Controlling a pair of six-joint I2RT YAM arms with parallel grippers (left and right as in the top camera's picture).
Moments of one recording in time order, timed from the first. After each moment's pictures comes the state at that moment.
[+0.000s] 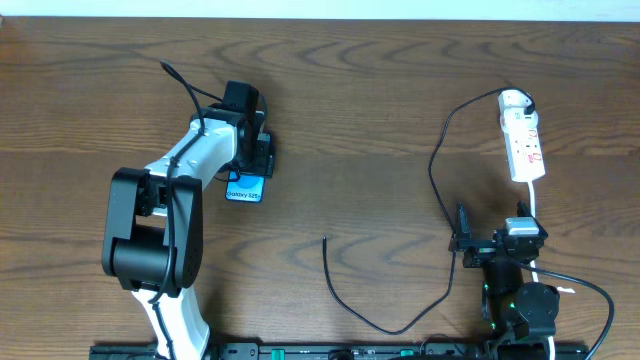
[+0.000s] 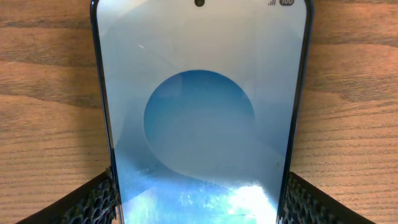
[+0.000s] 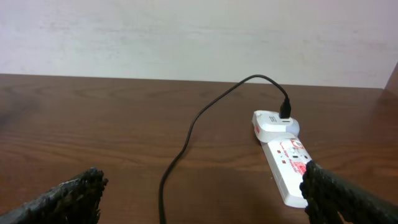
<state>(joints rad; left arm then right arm) -0.18 1.98 1.27 -0.69 -0.01 -0.07 0.05 0.01 0.01 -0.07 0.02 -0.01</state>
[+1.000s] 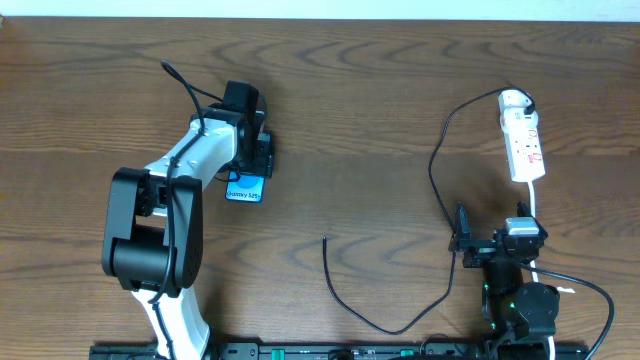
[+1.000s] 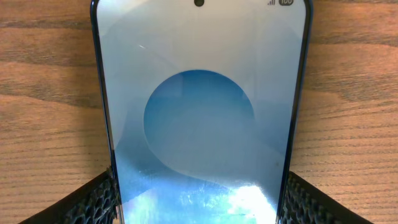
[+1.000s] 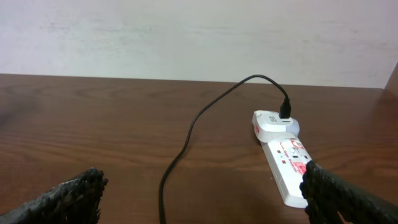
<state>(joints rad) -0.18 1.98 1.27 -0.69 -0.01 -0.07 0.05 0.01 0.01 -0.07 0.02 -0.01</state>
